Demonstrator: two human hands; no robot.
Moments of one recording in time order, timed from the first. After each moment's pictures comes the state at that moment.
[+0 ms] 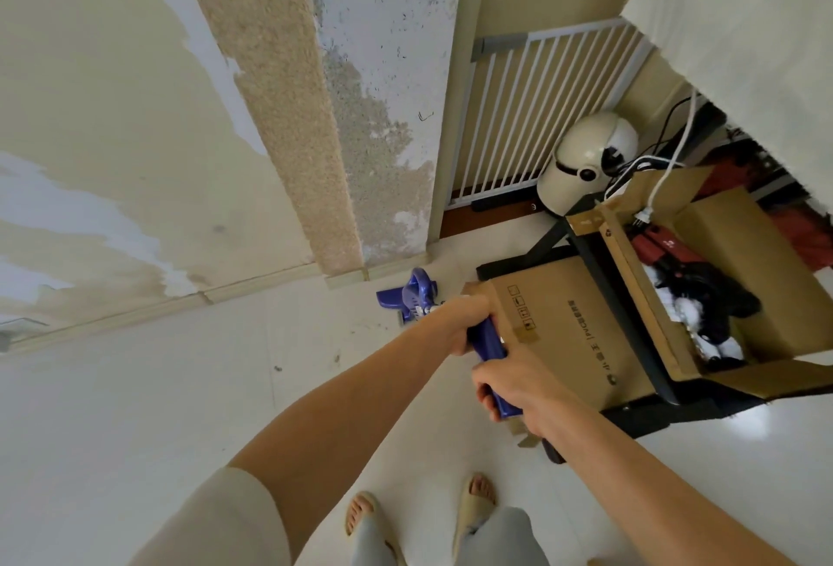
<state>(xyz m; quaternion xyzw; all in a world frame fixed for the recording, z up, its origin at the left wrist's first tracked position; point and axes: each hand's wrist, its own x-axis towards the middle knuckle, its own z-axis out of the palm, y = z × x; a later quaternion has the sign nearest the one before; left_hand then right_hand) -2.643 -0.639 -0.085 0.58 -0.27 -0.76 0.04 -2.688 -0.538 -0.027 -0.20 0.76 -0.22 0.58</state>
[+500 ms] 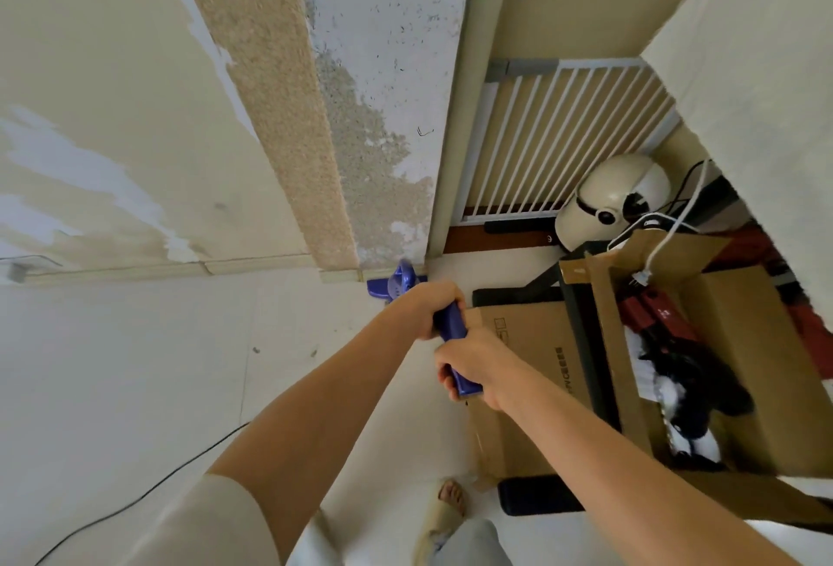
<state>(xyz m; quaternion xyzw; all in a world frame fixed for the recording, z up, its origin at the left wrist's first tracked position) -2.726 -0.695 -0.088 0.63 -0.21 -0.74 0.11 -2.794 -0.611 -0.026 -0.27 0.70 -0.14 0.65</state>
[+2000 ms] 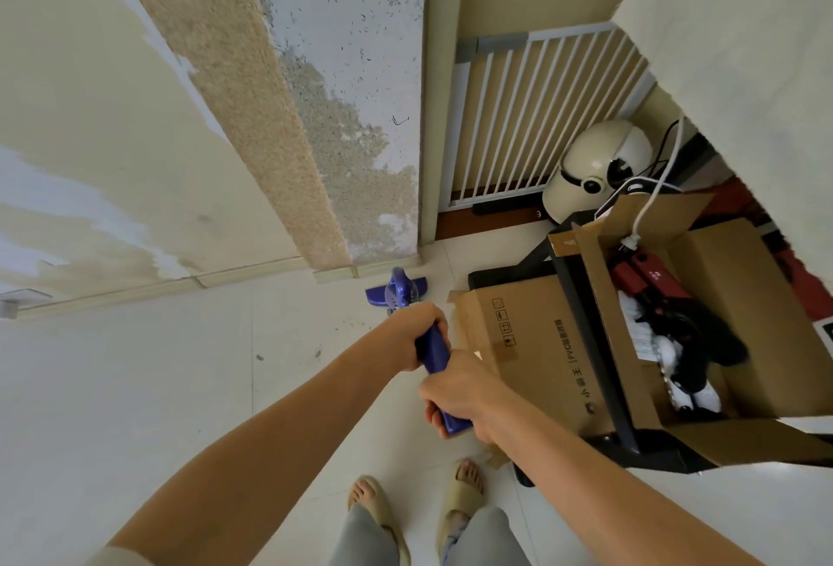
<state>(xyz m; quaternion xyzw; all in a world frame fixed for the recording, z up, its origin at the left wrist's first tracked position) -2.703 -0.653 -0.087 0.63 -0.15 -0.75 0.13 -2.775 -0.569 -0.018 -0.27 0.69 -0.12 0.67</state>
